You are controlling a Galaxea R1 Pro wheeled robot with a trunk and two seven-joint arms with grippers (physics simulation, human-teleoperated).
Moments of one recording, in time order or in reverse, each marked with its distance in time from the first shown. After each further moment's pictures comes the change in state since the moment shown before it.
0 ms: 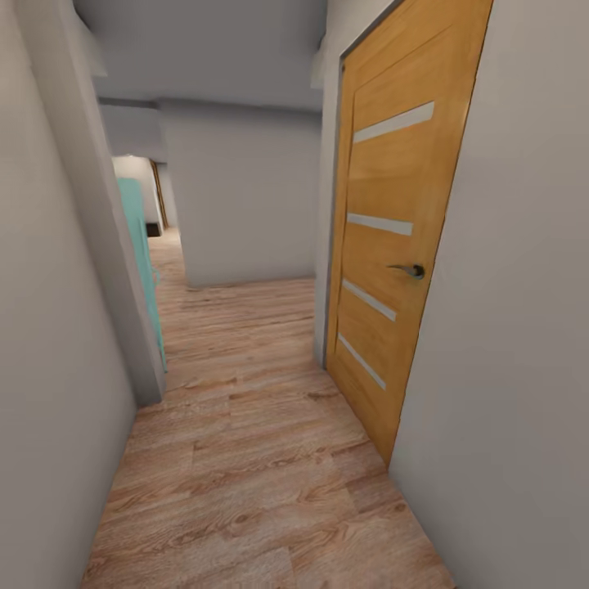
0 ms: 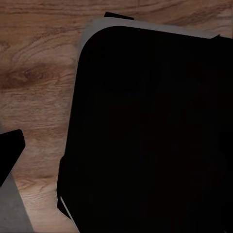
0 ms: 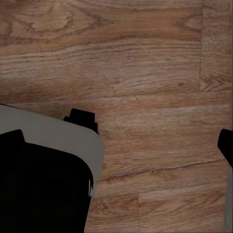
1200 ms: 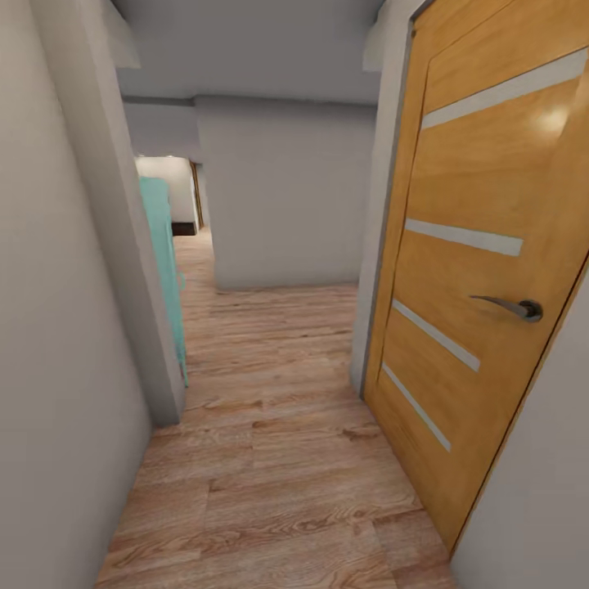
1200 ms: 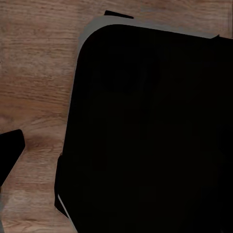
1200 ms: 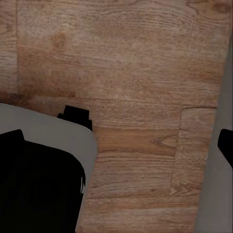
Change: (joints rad) left arm 0.000 -0.001 -0.001 0.001 0.016 0.001 0.000; right arm -0.001 -0.010 0.004 0.000 0.006 0.008 -0.002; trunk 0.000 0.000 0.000
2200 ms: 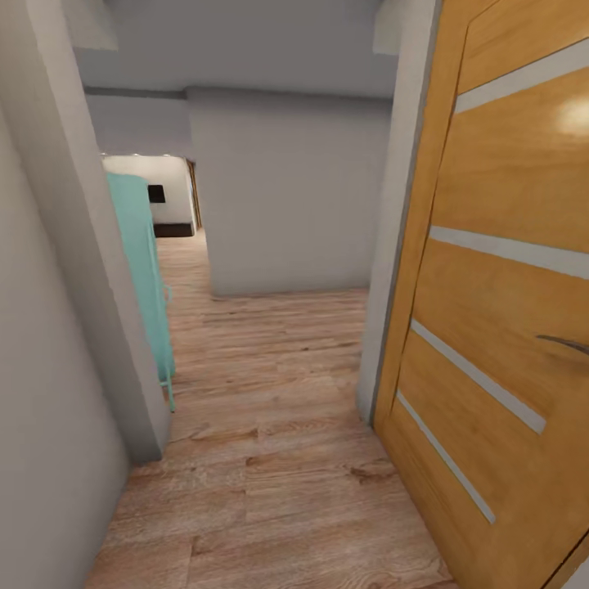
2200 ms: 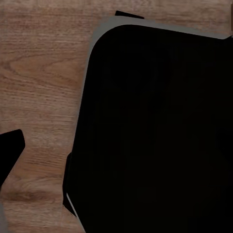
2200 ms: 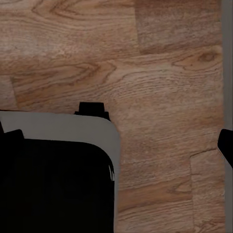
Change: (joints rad) left arm 0.000 -0.002 0.003 0.000 0.000 -0.002 0.039; right arm 0.025 0.013 -0.011 0.000 -0.225 -0.009 0.010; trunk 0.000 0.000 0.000
